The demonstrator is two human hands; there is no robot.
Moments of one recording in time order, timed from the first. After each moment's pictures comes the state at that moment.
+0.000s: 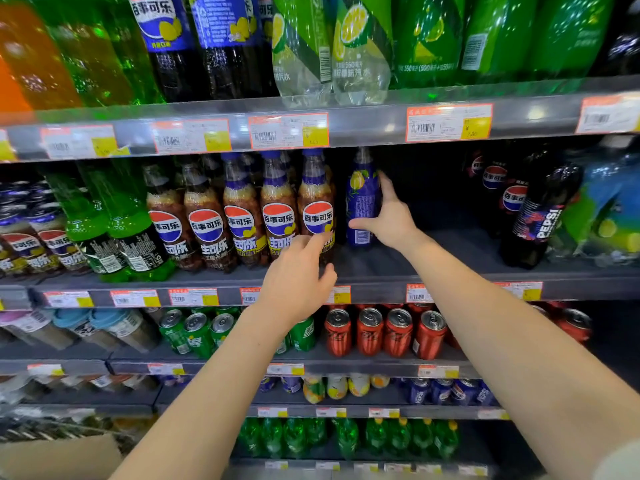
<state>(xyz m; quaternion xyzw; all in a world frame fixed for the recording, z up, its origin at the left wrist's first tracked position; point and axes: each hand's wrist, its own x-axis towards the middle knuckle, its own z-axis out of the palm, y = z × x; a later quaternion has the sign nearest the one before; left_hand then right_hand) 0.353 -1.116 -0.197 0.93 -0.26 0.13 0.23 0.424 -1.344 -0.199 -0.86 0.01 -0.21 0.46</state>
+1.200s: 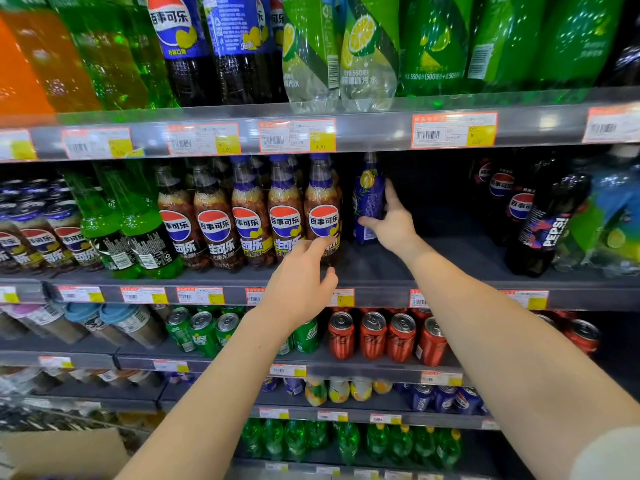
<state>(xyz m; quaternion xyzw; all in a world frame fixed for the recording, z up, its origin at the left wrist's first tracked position) 0.350 -1.112 -0.199 0.92 -0.26 0.11 0.28 0.446 -1.347 -0.214 -0.84 0.05 -0.21 0.49</state>
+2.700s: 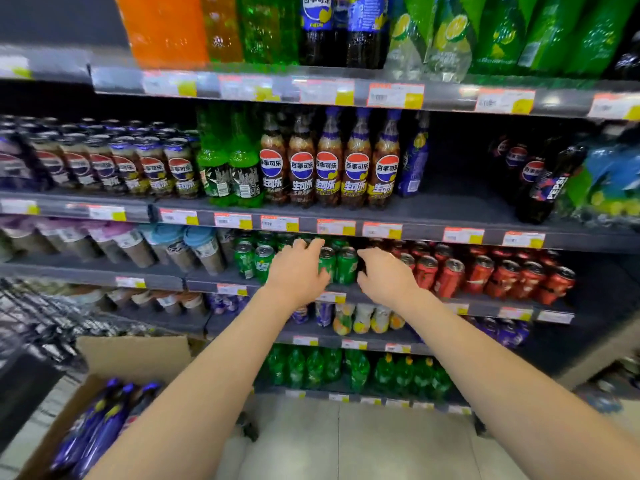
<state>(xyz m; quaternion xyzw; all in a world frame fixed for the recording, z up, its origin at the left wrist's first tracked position) 0.251 -0.938 -0.234 0.97 -0.22 0.03 0.10 0.214 -1.130 -0.239 -0.99 0.04 -0.02 0.13</state>
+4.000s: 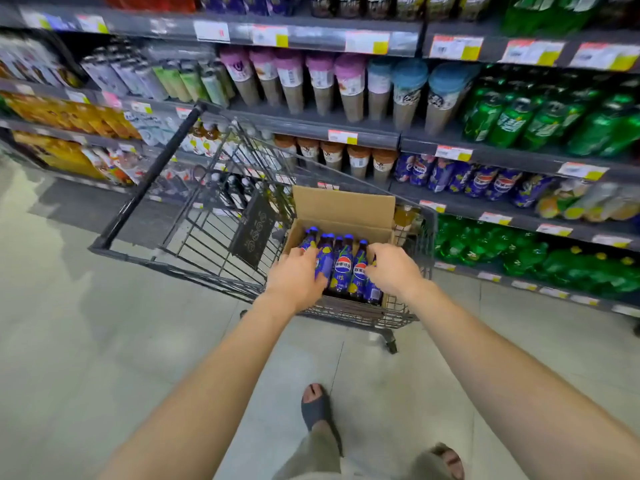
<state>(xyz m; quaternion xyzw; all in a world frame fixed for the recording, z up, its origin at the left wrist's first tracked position) 0.109 -0.379 -0.384 0.98 -0.02 -0.18 0.09 0.137 -0.584 -0.409 -0.95 0.00 0.21 0.23</state>
